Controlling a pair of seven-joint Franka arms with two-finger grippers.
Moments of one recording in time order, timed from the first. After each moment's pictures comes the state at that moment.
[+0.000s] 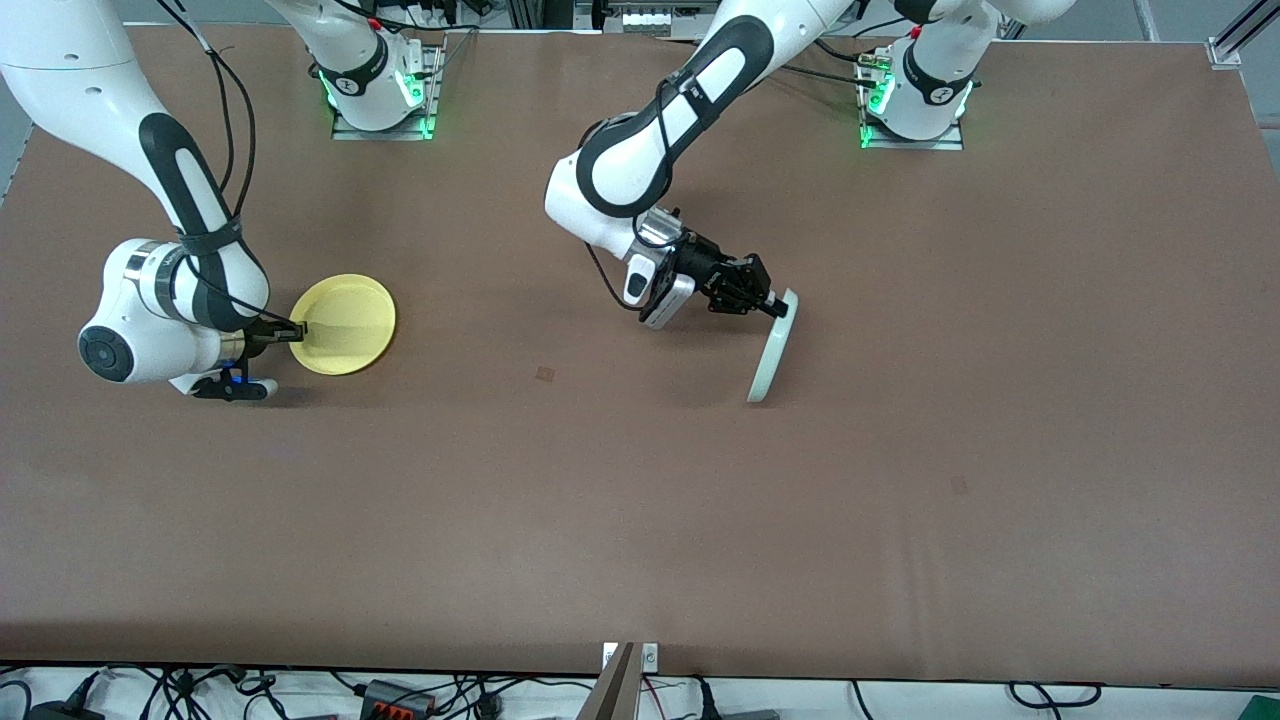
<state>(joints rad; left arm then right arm) -0.88 0.81 -0.13 -1.39 1.03 1.27 -1.06 -0.13 0.55 -0.03 -1.95 0.01 2.04 -0.14</state>
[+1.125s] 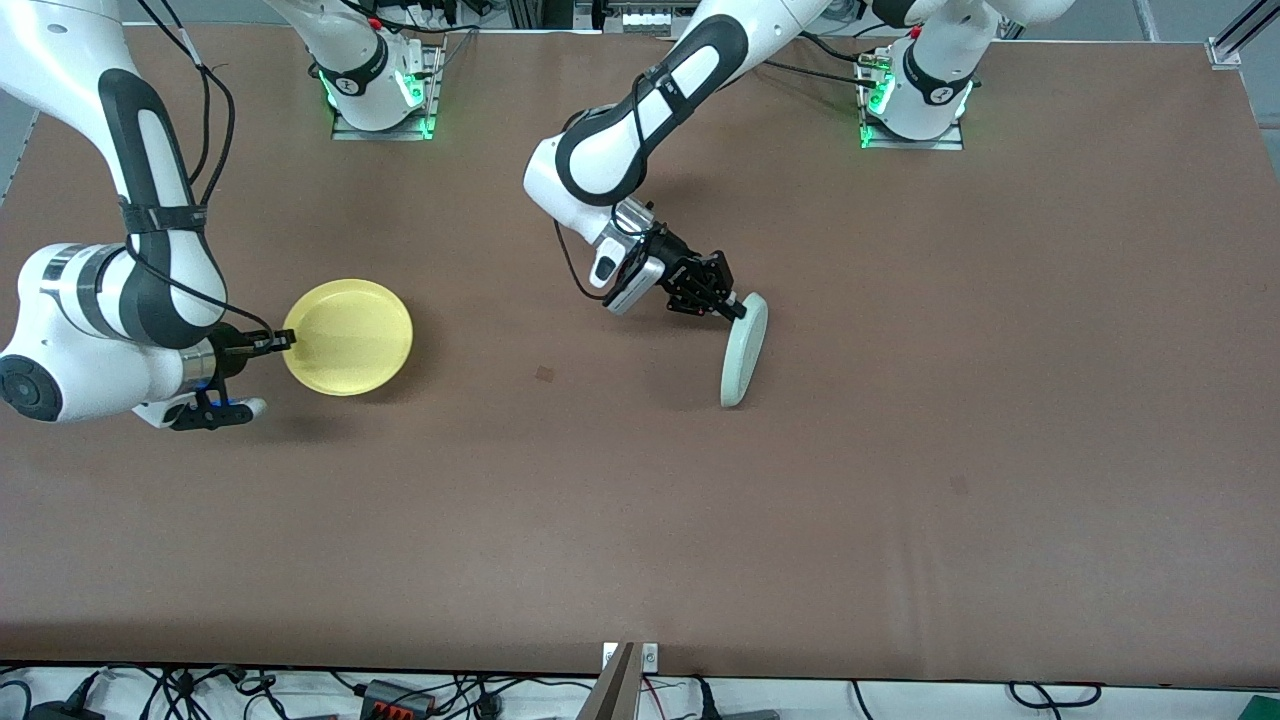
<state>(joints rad) -0.92 0.83 -0.13 -1.35 1.01 1.42 -1.22 -0.04 0.53 0.01 -1.60 0.12 1.64 -0.19</state>
